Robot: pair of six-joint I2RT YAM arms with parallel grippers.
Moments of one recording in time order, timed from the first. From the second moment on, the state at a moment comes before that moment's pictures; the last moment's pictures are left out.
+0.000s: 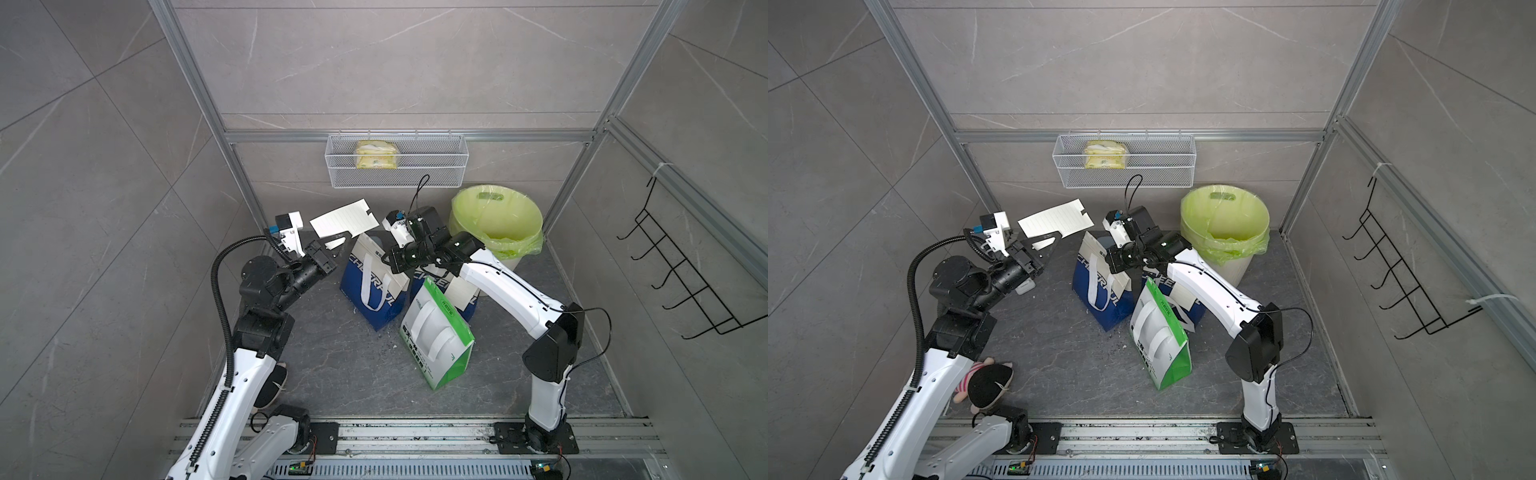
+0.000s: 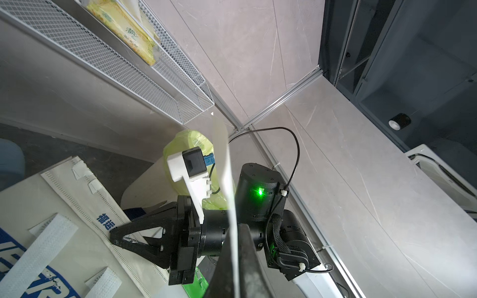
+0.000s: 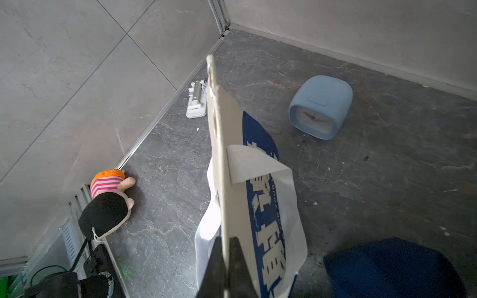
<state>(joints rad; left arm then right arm) -0.24 0.92 1.08 0.01 0.52 -1.00 0.72 1.95 2.03 -0.75 -0.27 0.23</state>
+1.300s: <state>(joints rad) -0.60 1.04 1.31 -0.38 0.53 -0.04 0.49 1.23 1.54 -0.55 -0.44 -0.15</state>
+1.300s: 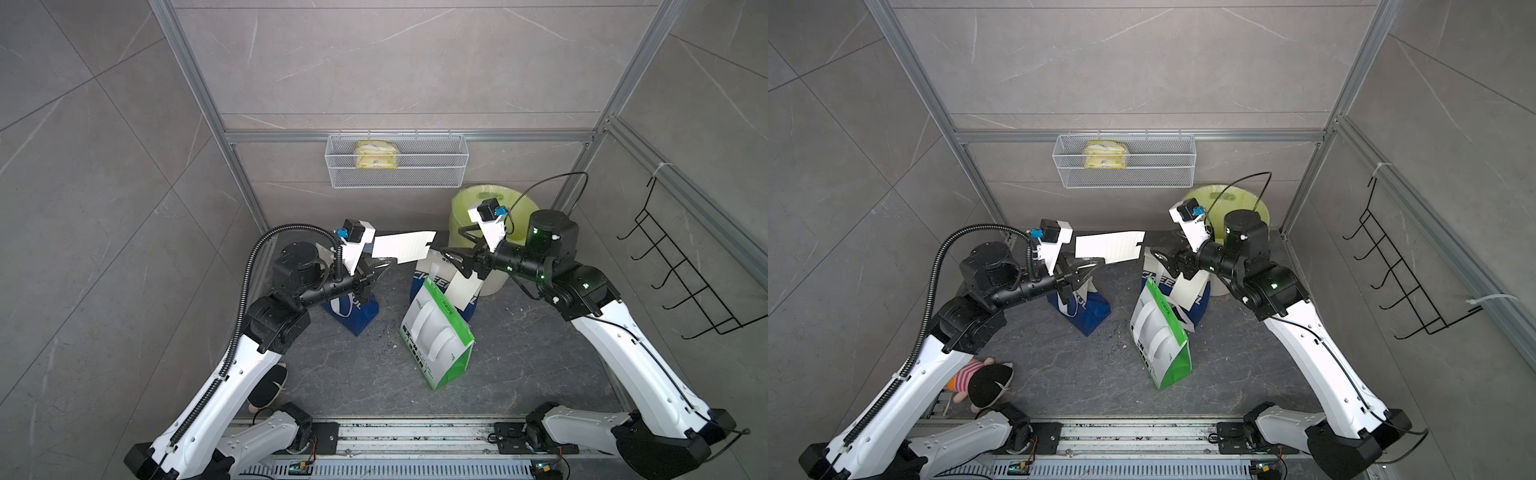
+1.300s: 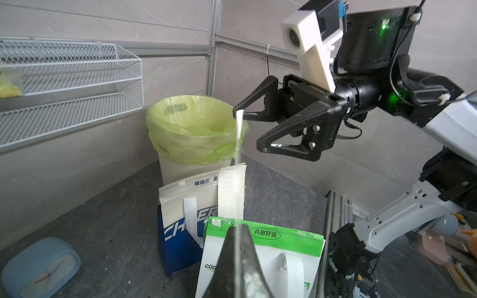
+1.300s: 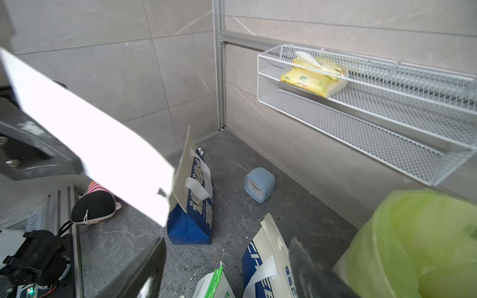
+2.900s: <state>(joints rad) -0.72 1.12 1.37 -0.44 0.54 0.27 0.50 1.30 1.65 -0.66 -0.86 -0.29</state>
